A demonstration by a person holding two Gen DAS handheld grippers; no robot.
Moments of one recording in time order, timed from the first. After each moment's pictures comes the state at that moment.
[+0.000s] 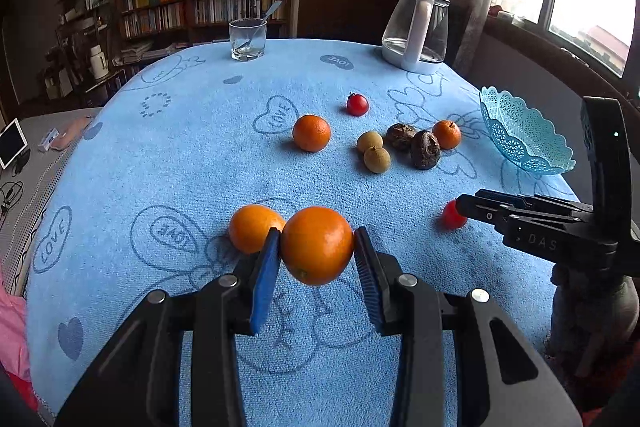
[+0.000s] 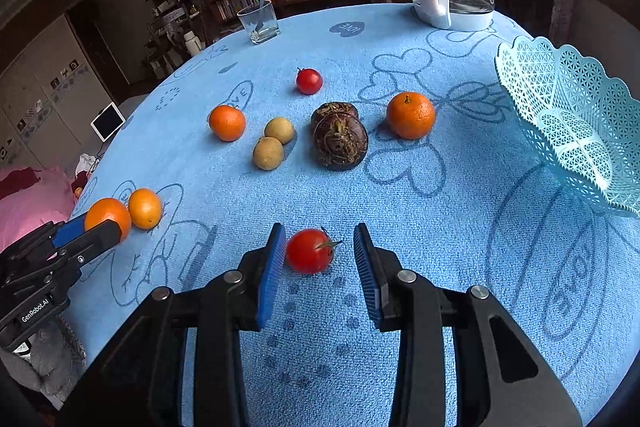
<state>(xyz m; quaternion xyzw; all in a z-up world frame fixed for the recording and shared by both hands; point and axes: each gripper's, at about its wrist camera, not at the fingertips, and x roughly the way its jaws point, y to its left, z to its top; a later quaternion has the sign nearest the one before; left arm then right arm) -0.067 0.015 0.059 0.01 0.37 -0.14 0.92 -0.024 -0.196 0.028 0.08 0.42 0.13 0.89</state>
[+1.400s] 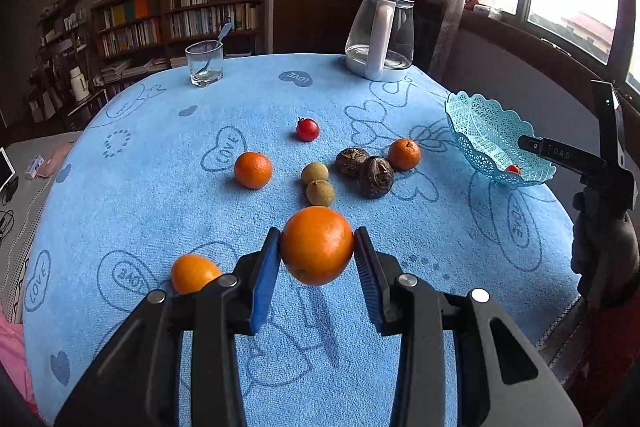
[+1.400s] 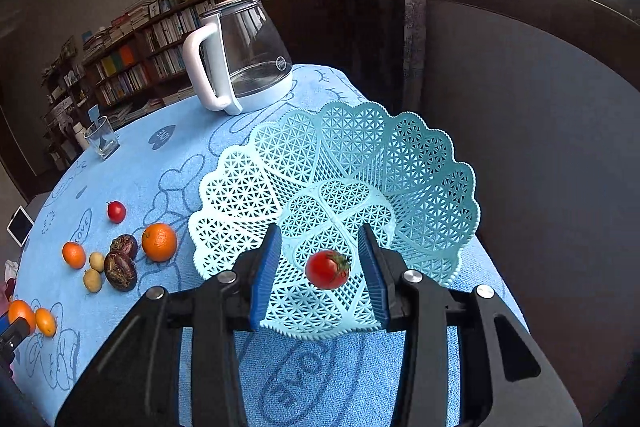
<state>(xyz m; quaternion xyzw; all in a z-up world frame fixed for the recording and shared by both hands) -0.050 -0.040 0.079 0.04 0.36 -0.17 0.92 -0.019 -0.384 0.063 0.14 0.33 -0.11 0.93</state>
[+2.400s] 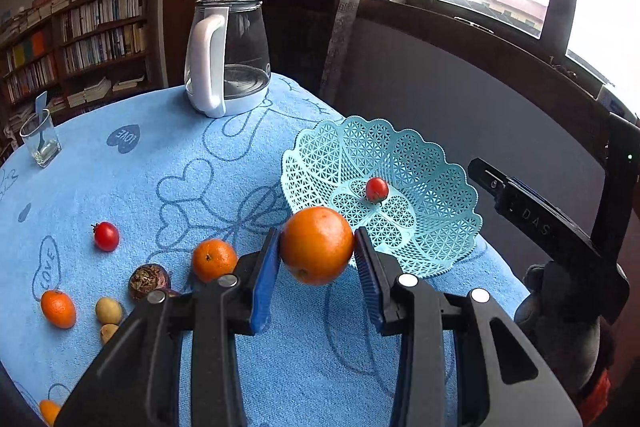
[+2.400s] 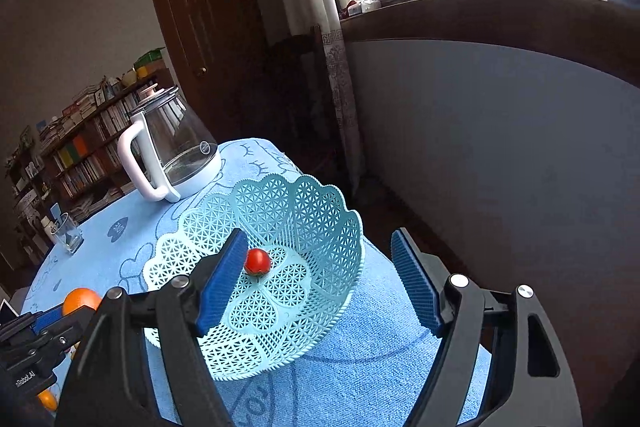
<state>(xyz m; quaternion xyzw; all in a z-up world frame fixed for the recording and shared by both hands) 0.030 -0.227 0.090 0.06 0.35 -0.34 0.87 -0.060 -0.431 0.071 0.20 0.22 -0.22 0.93</state>
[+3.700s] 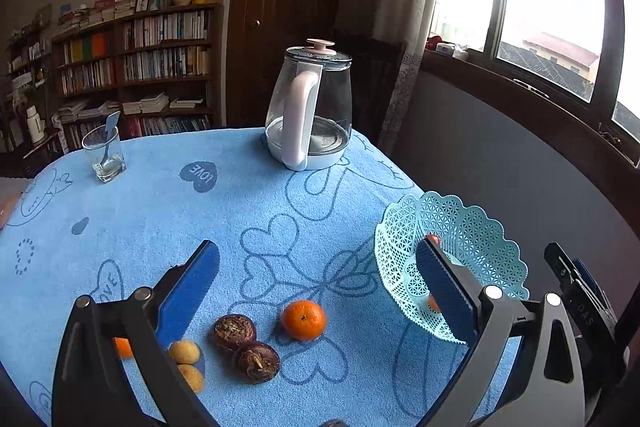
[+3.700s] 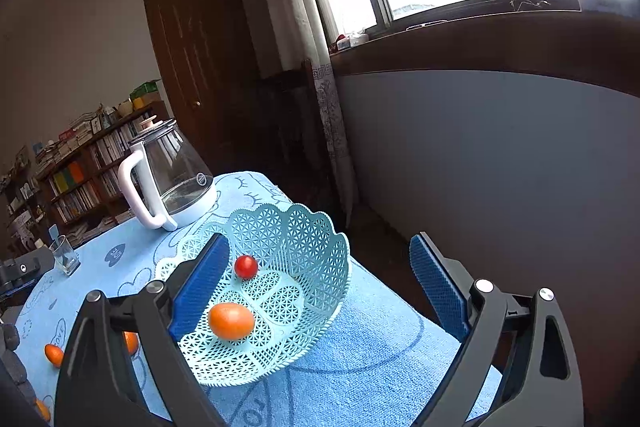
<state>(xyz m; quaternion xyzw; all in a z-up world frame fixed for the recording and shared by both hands) 0.062 -0.165 0.128 0.01 0.29 -0.23 0.93 -0.080 -0.424 0.075 0.19 0.15 -0.25 0.94</state>
